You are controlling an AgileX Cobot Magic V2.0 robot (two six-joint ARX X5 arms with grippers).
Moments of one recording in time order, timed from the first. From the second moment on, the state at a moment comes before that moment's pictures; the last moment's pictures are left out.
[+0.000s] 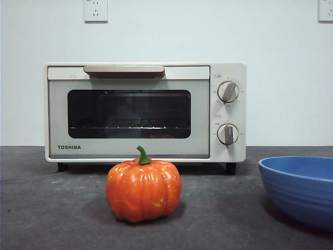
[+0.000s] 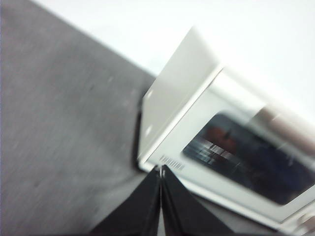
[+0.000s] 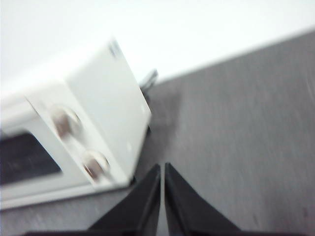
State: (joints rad) left arm -0.02 0.01 0.14 -0.20 0.12 -0.57; right arm 0.01 0.01 0.14 -0.17 -0.18 0.41
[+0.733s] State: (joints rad) left arm -0.02 0.47 0.66 -0.54 0.35 -0.28; right arm 0.01 0.49 0.69 -0.54 -0.41 0.21
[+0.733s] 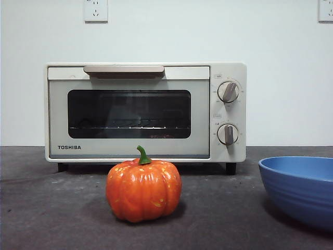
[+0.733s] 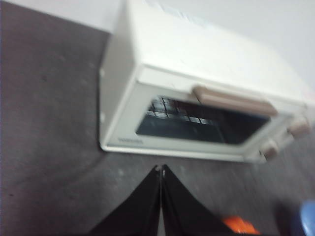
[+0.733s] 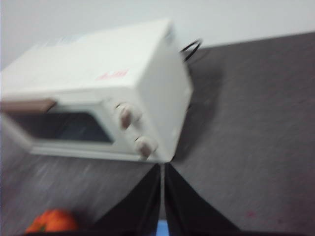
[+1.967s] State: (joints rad) left arm -0.12 0.66 0.82 -0.80 0.53 -0.08; right arm 0.19 0.70 0.87 -0.86 -0.49 -0.01
